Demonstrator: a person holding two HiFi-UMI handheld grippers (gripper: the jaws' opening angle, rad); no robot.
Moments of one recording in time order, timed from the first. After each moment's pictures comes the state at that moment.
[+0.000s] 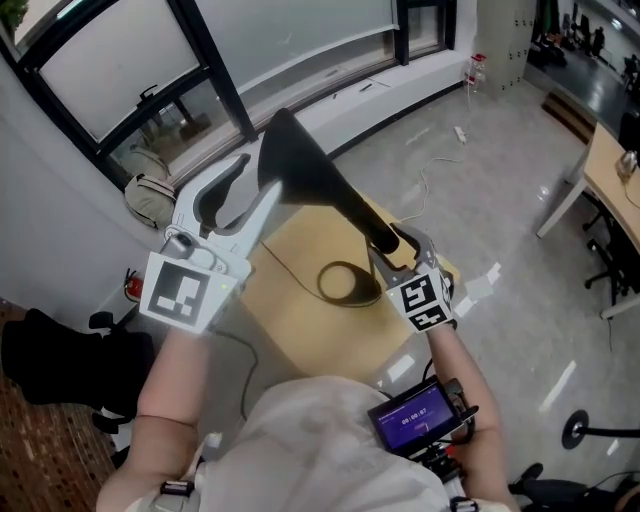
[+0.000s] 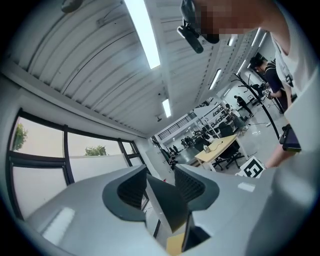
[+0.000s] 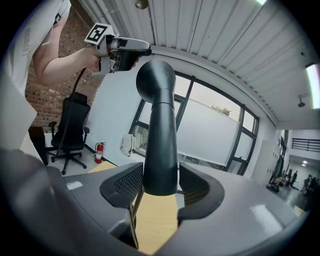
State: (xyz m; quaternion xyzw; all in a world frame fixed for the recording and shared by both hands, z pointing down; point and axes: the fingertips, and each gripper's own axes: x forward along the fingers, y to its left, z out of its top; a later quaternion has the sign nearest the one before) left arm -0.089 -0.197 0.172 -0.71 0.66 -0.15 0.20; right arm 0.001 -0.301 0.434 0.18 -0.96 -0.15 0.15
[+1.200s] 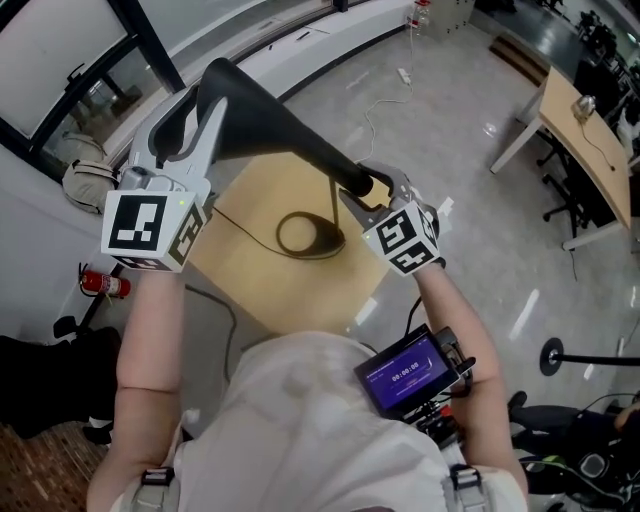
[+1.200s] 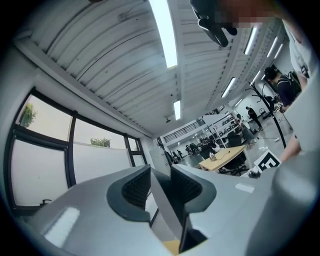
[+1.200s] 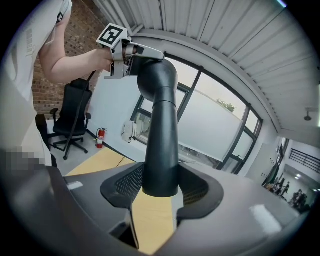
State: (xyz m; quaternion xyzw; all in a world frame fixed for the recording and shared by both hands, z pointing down) left arm -0.150 -0.246 0.184 -0.71 0.67 -0.06 0.19; right arm -0.007 -0.311 0.430 0.18 -0.94 -0.18 0.23
